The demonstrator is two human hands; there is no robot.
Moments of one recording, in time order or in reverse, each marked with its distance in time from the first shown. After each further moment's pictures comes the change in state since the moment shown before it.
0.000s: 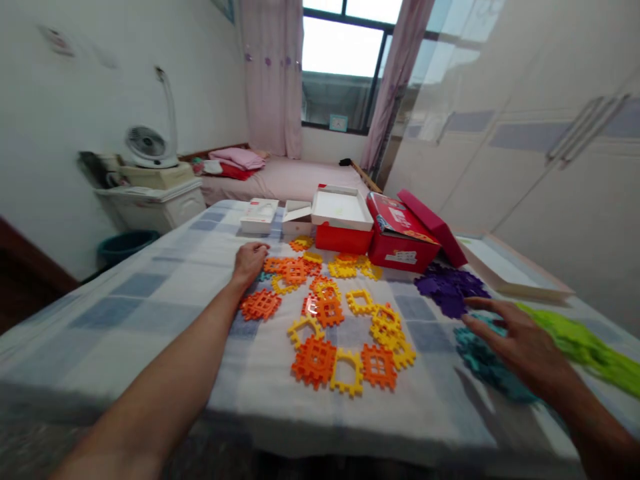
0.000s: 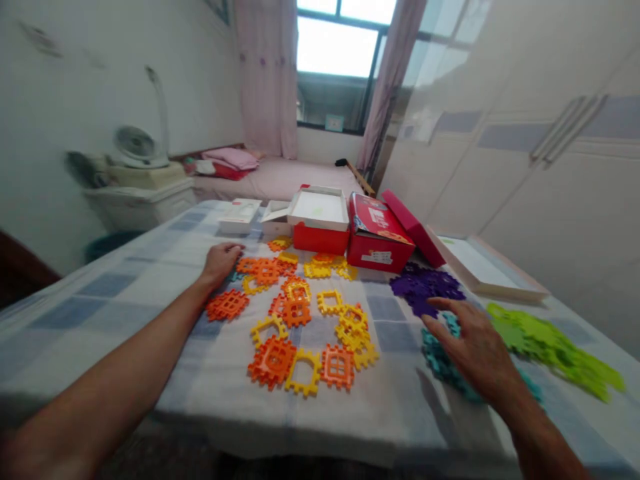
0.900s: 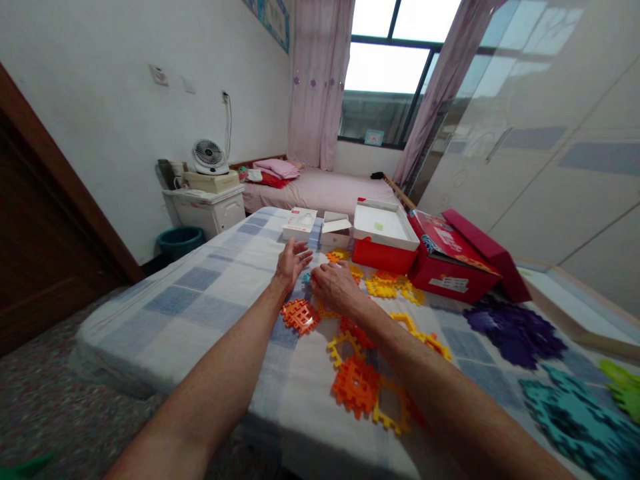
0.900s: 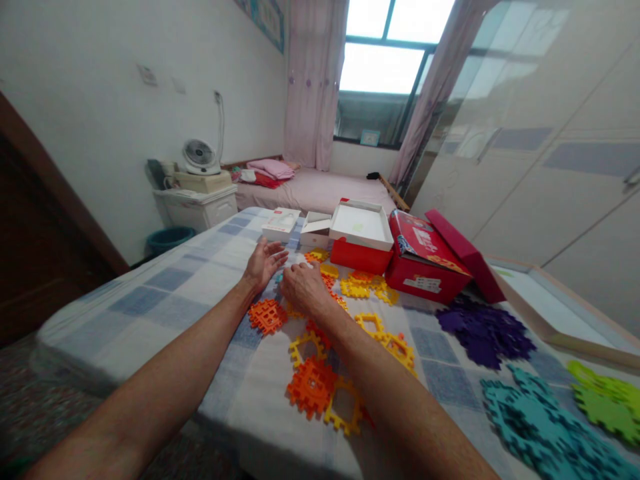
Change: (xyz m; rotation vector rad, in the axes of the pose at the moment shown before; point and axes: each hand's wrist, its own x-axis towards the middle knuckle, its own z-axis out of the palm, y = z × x) left_hand -0.005 0.023 -0.004 -1.315 -0.027 -0.393; right_hand 0.082 -0.283 0.151 -0.177 -0.285 -0.848
